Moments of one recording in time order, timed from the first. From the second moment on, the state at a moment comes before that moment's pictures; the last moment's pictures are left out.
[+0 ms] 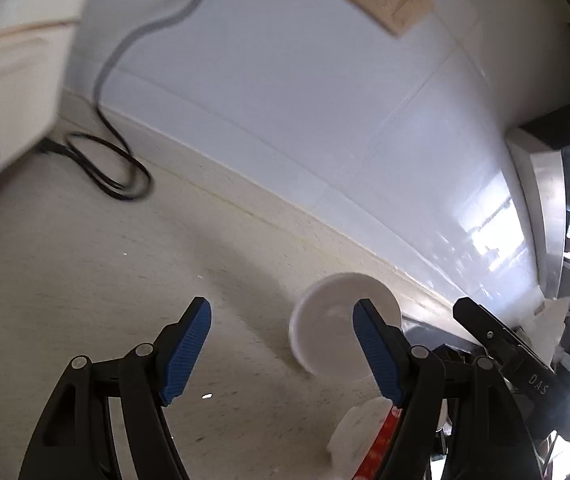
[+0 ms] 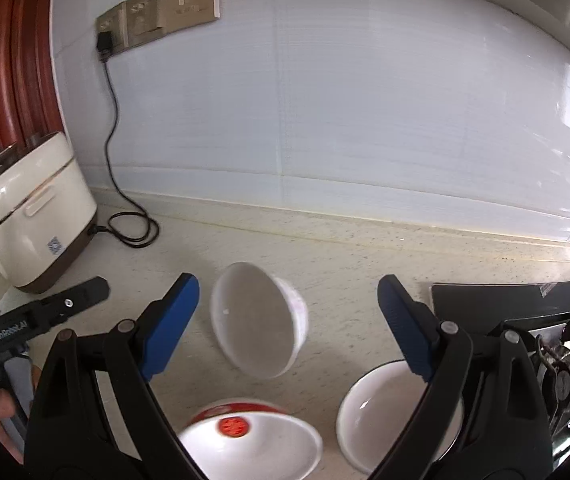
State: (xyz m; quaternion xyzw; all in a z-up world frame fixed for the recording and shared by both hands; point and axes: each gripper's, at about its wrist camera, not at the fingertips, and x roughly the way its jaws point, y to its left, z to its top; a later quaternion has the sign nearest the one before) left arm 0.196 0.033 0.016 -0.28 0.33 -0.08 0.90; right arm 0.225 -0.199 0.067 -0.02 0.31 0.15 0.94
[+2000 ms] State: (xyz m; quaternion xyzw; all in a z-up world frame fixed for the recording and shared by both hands) left arm 0.270 -0.028 -0.046 -0.21 0.40 -0.17 0.88; right arm 0.258 -0.205 -0.005 -0.02 0.41 0.19 0.89
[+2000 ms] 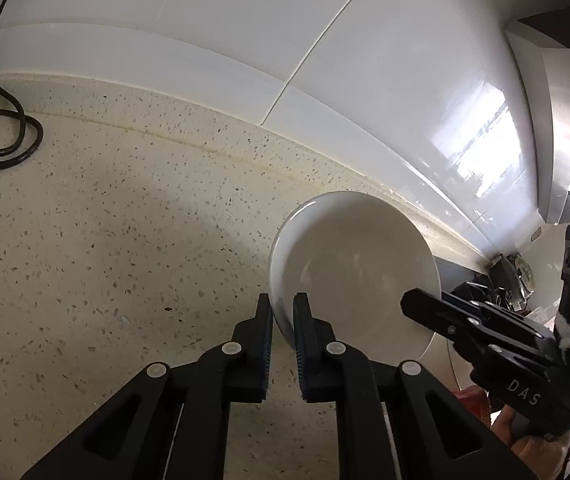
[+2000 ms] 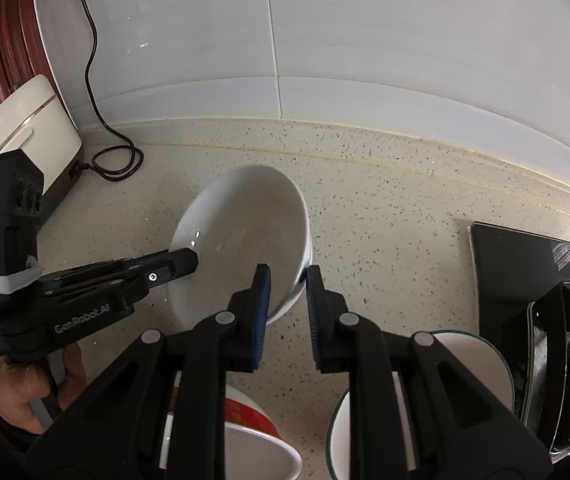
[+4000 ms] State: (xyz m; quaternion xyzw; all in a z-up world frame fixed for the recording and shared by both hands) left arm 0.147 0.138 0.005 -0.25 0.36 -0.06 0.90; right arm 0.195 -0.055 0.026 -0.02 0.39 0.31 0.87
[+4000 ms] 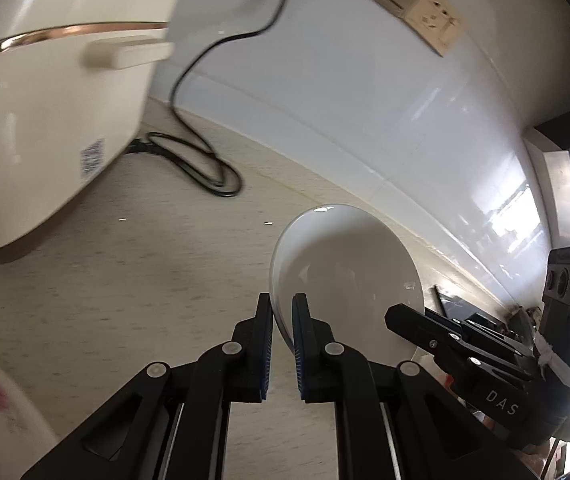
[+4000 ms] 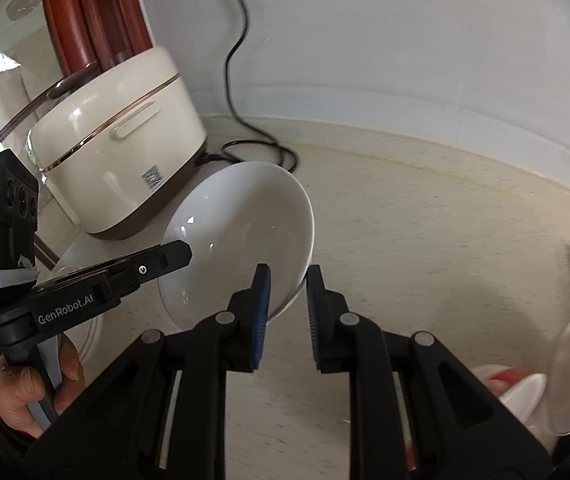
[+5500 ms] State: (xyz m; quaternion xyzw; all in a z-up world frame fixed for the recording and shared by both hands) left arm 0.061 0.136 0.053 -0.16 0.24 0.03 0.96; right arm 0.134 -0.059 0.029 0.03 0.35 0.26 0.90
